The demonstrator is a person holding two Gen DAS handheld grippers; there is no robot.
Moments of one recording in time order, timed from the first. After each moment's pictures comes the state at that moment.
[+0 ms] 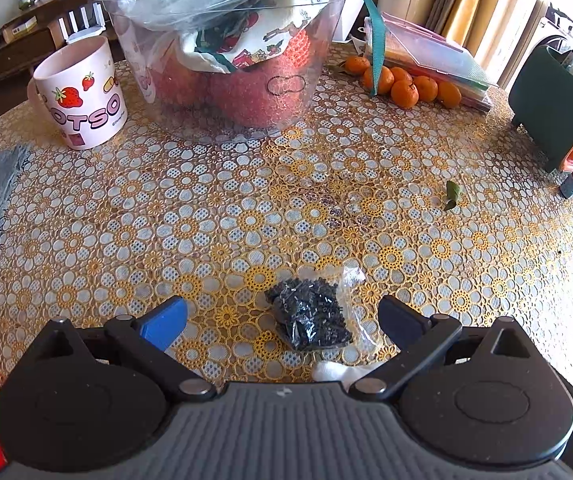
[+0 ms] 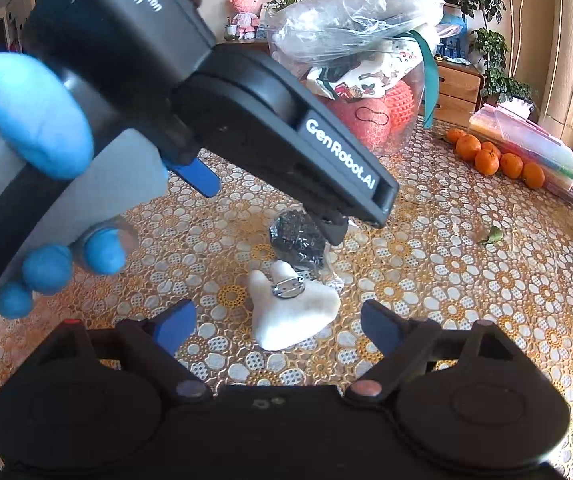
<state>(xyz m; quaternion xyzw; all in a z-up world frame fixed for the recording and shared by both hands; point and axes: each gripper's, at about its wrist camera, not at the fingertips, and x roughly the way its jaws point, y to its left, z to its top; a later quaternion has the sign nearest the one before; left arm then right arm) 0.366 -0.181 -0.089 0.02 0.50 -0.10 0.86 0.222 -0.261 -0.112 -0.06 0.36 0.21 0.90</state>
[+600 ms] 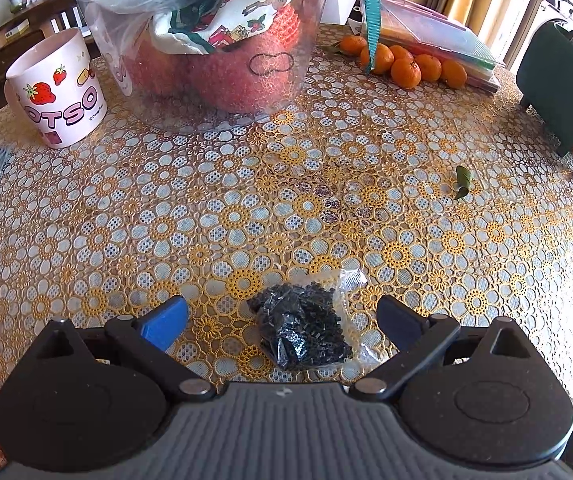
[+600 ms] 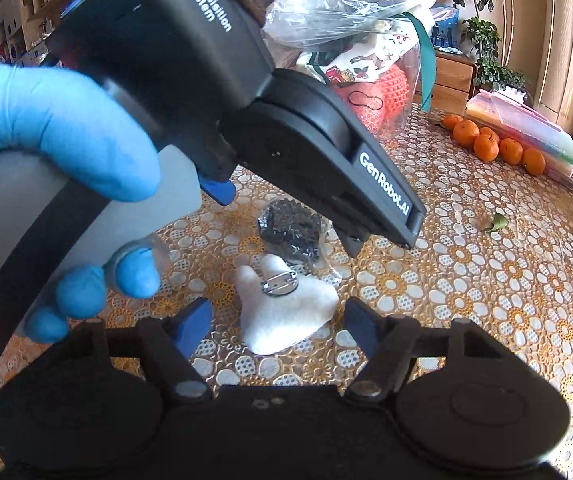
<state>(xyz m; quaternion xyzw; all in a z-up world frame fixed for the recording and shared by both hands) 0.378 -0.194 -0.110 0.03 0.51 -0.10 0.85 0.235 -0.259 -0.125 -0.05 0.37 0.20 0.90</state>
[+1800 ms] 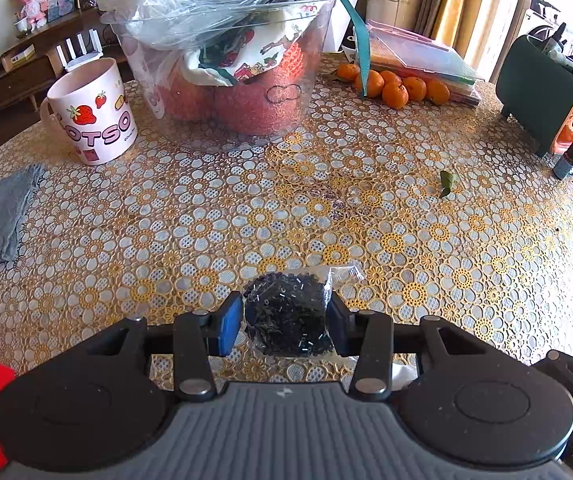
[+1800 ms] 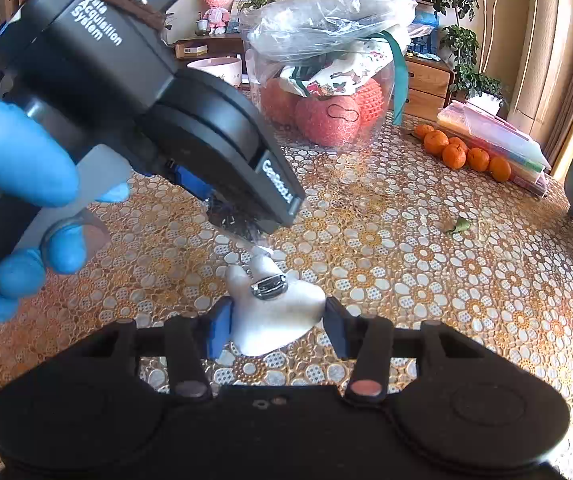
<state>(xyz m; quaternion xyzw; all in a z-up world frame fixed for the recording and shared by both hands) 0.342 -0.170 -0.075 0.05 0.47 -0.10 0.87 0.212 -0.261 -0.101 -0.07 0.37 0.16 0.91</state>
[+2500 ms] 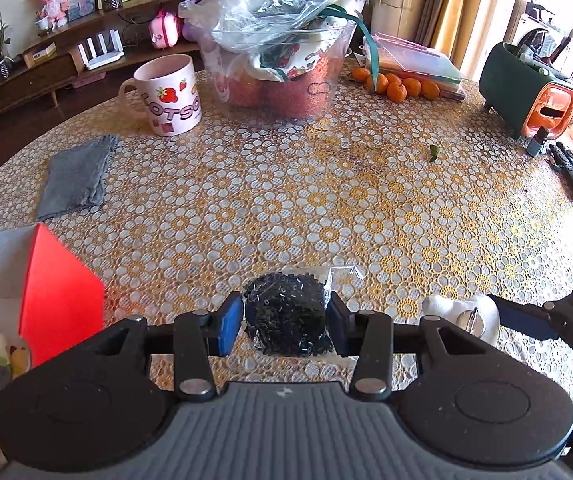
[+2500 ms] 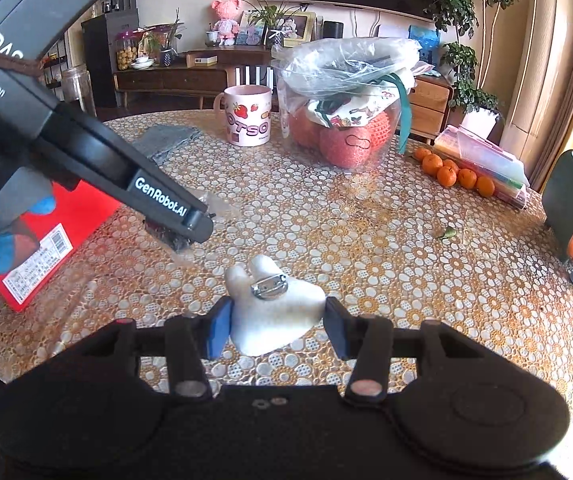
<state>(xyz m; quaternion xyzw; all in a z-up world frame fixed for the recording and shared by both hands) 0.240 -0.100 -0.022 0.05 0.47 -0.10 0.87 0.141 -0.241 -0.047 -0.07 0.36 0.17 0.92</state>
